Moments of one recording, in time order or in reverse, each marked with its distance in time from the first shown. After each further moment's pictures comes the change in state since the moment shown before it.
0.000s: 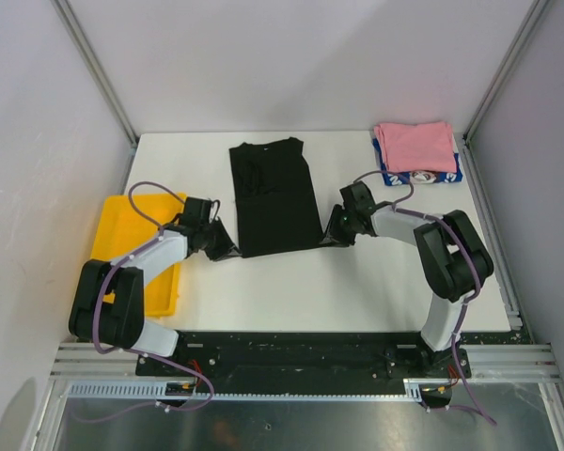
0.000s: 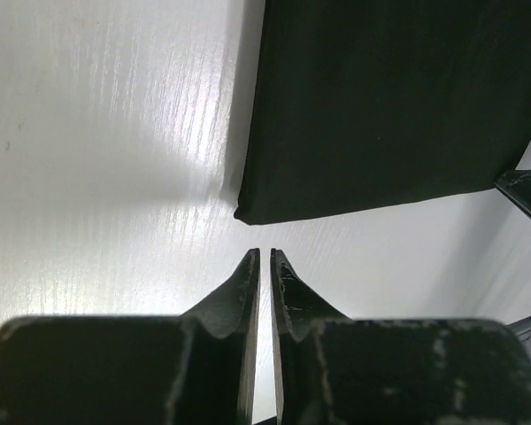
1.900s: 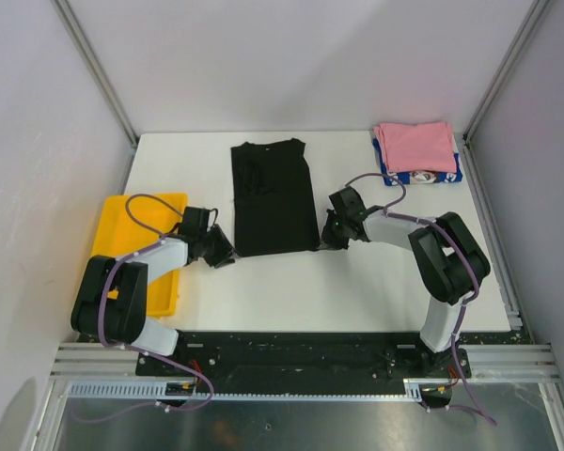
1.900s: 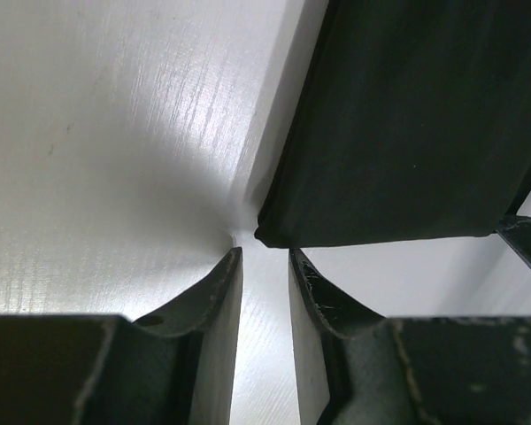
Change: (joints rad) left arm 0.026 0.030 -0.100 0.134 -0.021 -0.075; right arm 0.080 0.000 -0.010 0.008 0.088 0.034
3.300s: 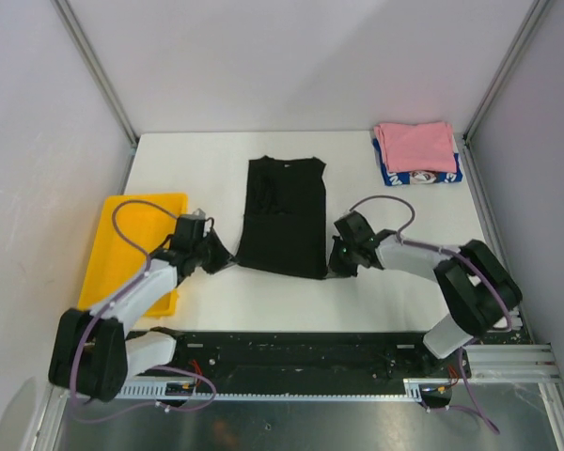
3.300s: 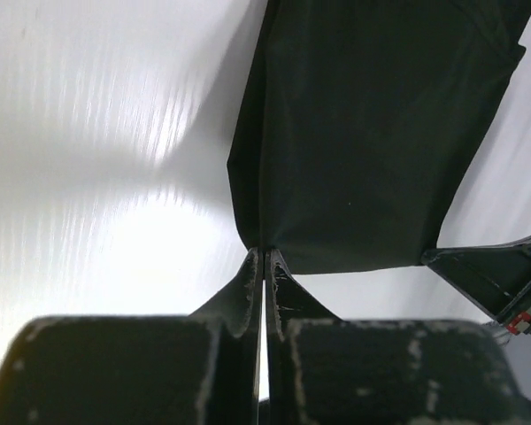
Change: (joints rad) left arm -0.061 -0.267 -0.052 -0.086 -0.037 -0.024; right arm 0.067 -0.217 -0.224 -0.047 -0.020 0.029
